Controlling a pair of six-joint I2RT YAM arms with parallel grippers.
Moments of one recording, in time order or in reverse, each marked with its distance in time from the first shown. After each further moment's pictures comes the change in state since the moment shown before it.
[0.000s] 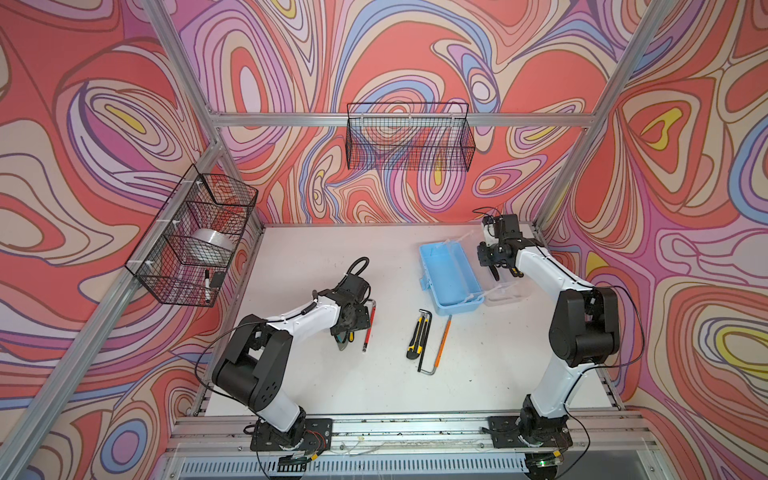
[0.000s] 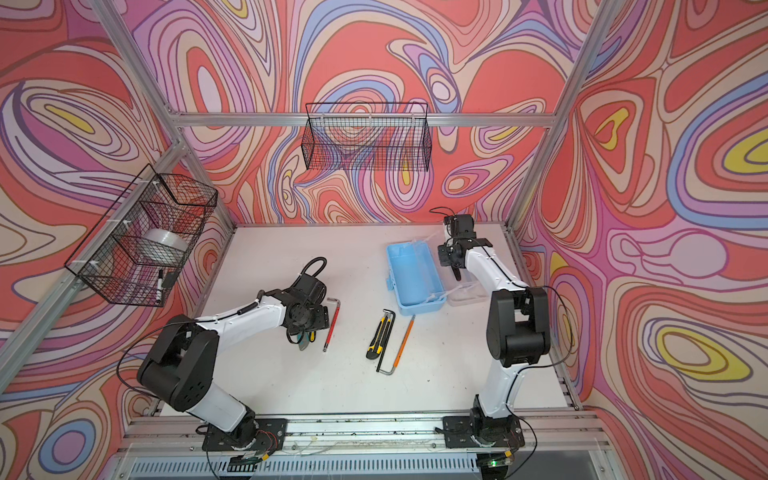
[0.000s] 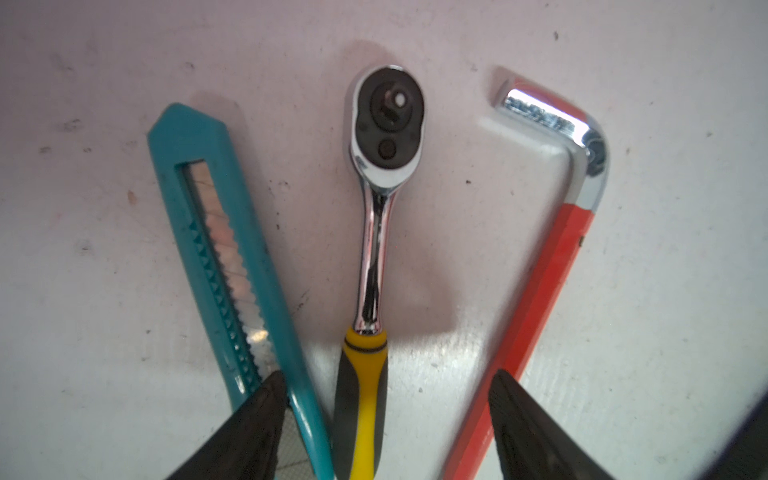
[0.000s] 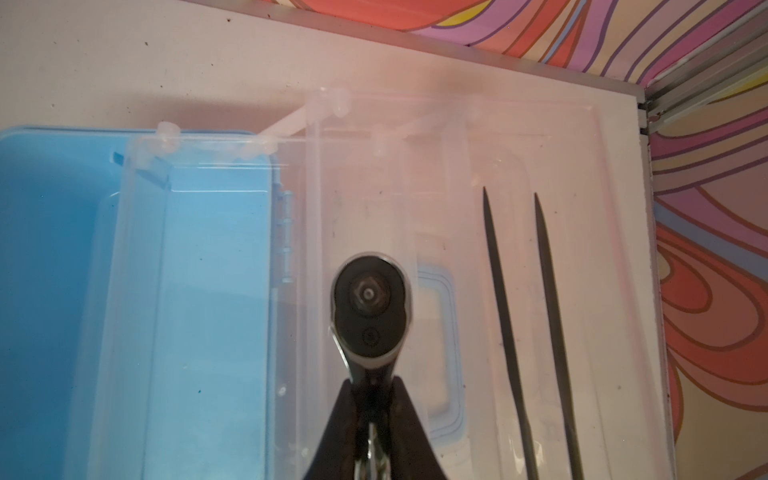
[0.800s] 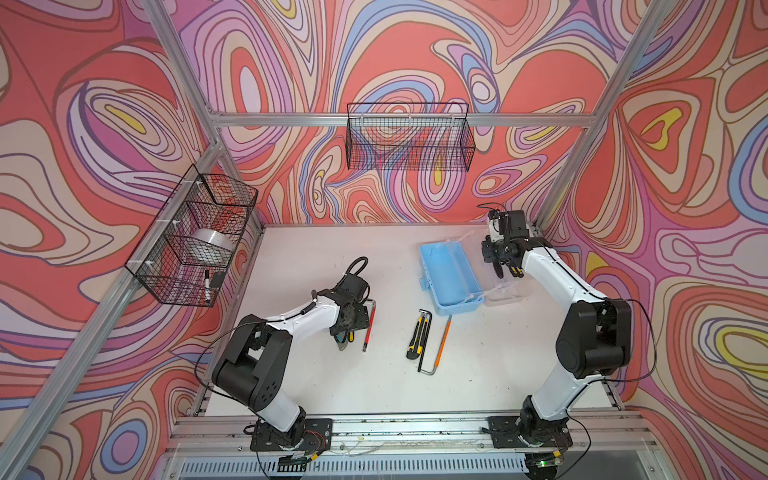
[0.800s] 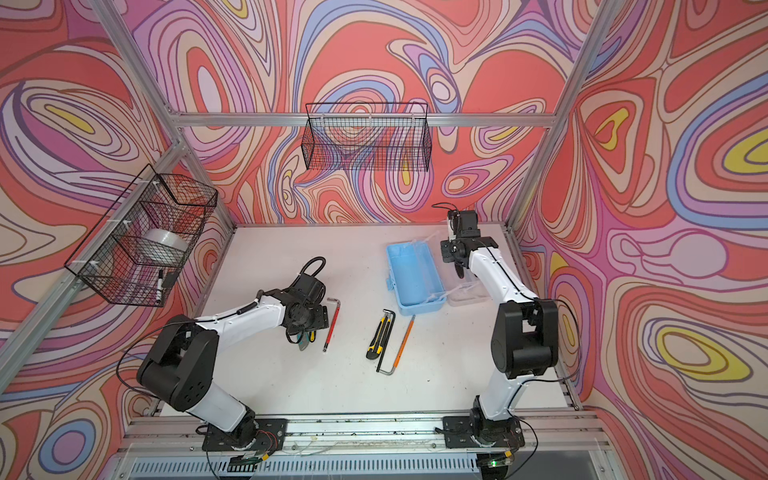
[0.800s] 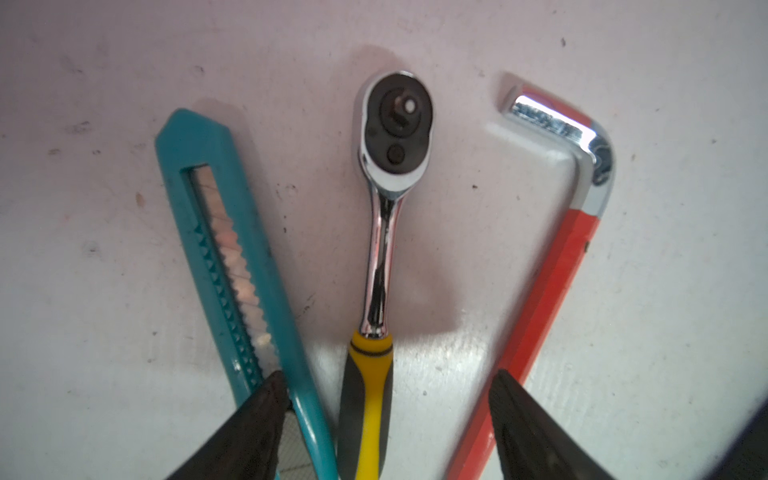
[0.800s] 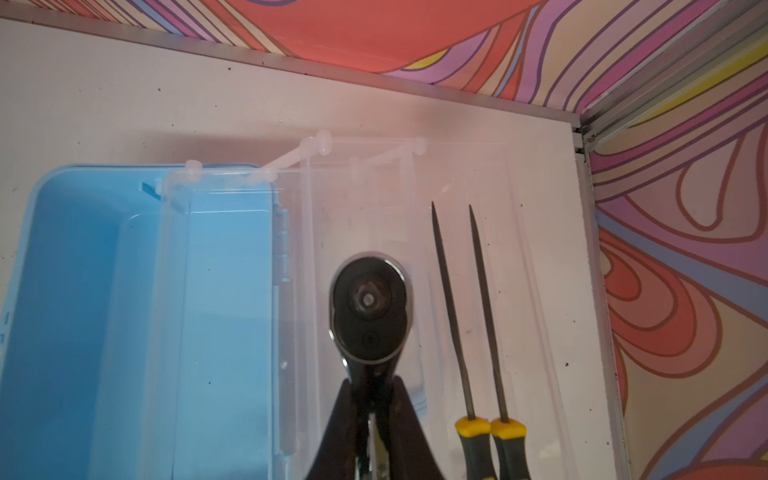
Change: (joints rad) left arm 0.010 0.000 0.000 0.000 0.000 0.000; right arm 0.011 -0.086 0.000 -0.022 0.048 0.008
